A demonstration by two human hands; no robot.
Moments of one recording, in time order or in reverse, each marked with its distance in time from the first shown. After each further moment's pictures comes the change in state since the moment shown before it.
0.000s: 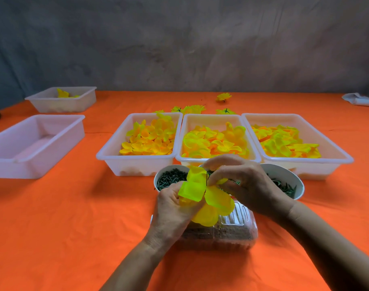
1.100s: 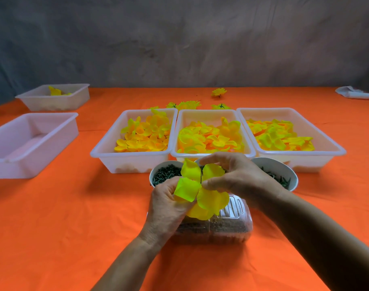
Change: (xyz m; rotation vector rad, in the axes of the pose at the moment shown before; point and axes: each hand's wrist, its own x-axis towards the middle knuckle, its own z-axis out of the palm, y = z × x) left_hand 0.001 -0.004 -0.003 -0.013 -0.050 0.050; right_hand 0.014 -0.027 0.005 0.478 -0.013 0.788
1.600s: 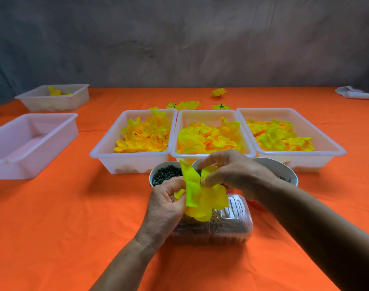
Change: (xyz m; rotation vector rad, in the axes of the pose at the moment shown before) left_hand 0.000 0.012 -0.001 0.043 -0.022 -0.038; right_hand 0.012 -0.009 -0.001 -0.088 -0.027 0.153
